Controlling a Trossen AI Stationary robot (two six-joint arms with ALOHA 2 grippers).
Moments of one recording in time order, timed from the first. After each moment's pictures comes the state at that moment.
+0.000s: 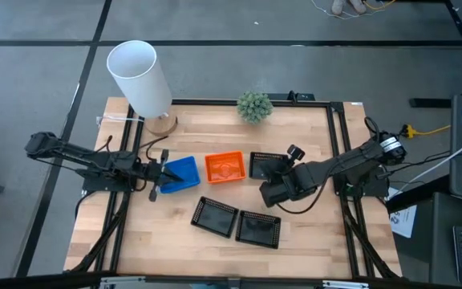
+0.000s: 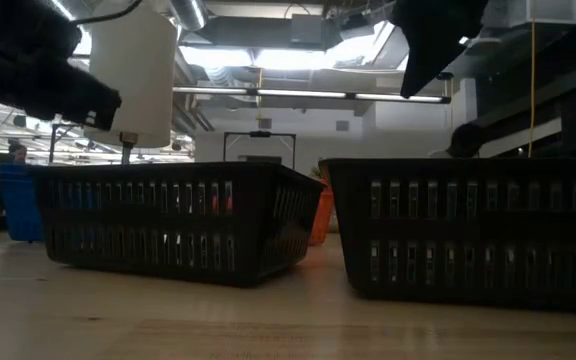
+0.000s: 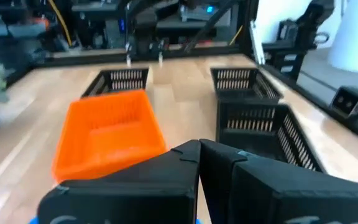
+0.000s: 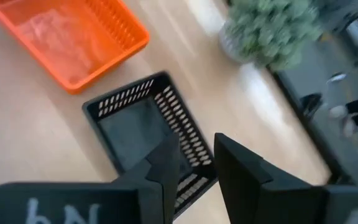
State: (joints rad) left arm -0.18 0.38 0.01 0.29 -0.06 0.01; right arm 0.36 1.66 1.40 -1.24 0.76 0.85
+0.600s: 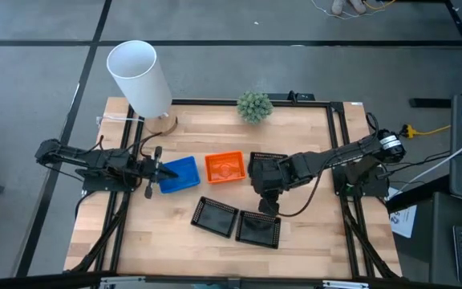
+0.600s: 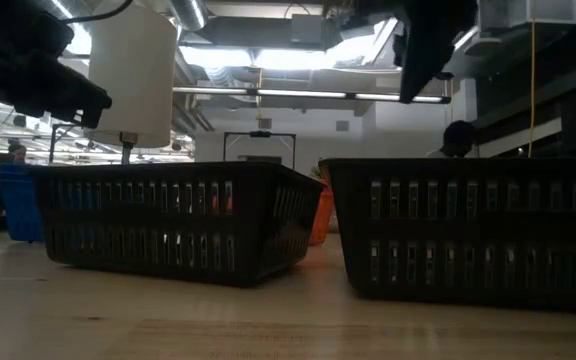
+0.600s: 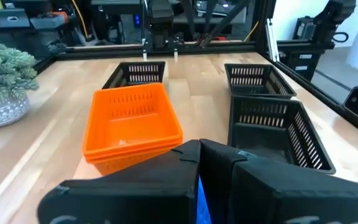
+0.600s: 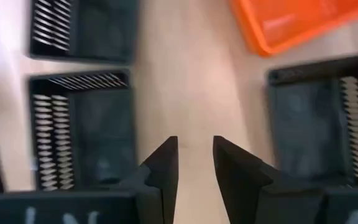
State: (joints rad) left arm -0.18 0.10 0.05 -0.05 -0.12 -0.01; right arm 0.26 1.66 1.40 -0.96 0.07 0.49
